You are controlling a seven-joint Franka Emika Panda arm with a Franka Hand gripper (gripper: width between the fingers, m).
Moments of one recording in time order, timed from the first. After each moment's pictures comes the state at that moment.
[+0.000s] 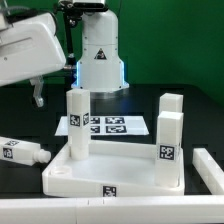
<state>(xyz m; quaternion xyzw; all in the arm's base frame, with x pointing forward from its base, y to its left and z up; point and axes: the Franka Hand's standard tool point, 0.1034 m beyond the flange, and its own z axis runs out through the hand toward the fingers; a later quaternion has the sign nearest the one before) 0.524 -0.167 0.098 -0.99 0.01 -0.05 0.12</state>
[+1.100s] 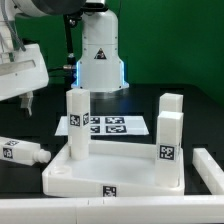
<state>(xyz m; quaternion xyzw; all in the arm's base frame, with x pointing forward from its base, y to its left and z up) 0.483 -0.189 0.069 -0.87 -0.49 -0.05 0.02</state>
